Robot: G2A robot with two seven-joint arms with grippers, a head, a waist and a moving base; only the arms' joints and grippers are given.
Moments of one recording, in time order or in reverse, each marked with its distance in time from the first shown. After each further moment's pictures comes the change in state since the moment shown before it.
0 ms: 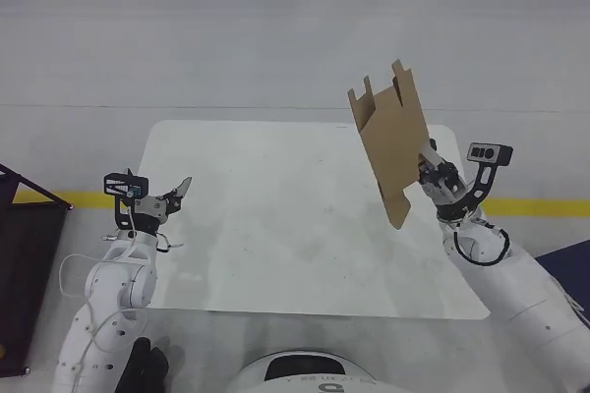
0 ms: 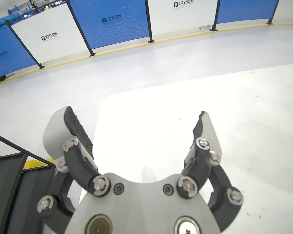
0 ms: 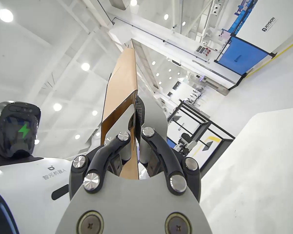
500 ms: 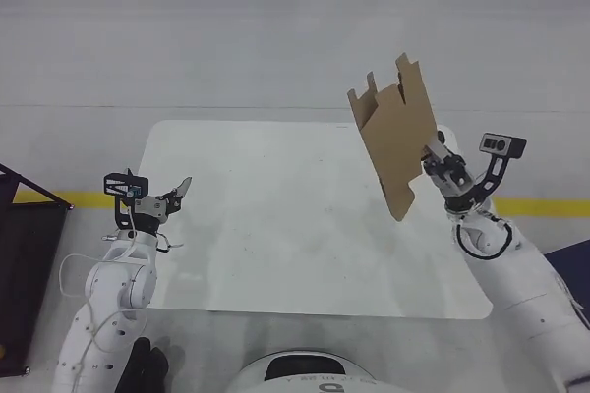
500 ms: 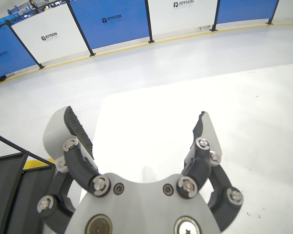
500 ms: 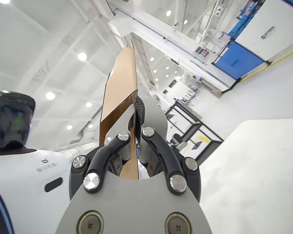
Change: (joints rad) left arm 0.000 0.000 0.000 0.000 0.000 0.000 0.000; right arm -0.021 -0.075 0.188 0.048 -0.335 0.000 -0.087
